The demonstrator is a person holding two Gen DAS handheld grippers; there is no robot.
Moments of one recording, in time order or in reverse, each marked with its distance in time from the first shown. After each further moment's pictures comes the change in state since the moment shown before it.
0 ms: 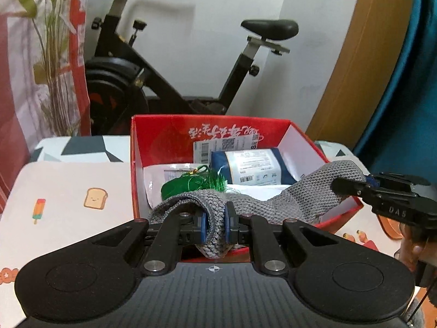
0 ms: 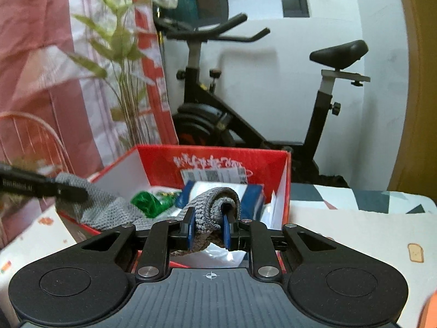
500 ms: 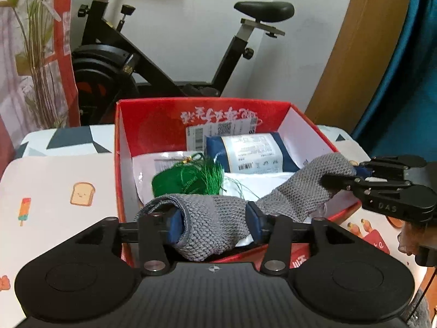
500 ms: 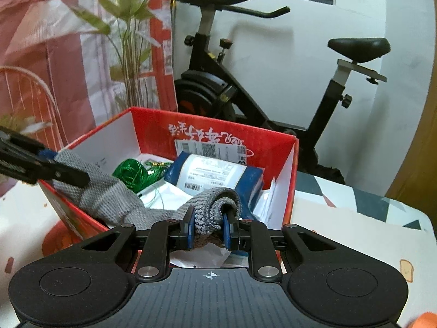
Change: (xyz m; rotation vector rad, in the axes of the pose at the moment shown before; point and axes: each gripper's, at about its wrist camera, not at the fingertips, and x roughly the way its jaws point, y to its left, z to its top) left arm 0.035 0.004 0.002 0.023 0.087 -0.035; right arm 0.037 0.005 0.005 -0.126 0.142 -0.024
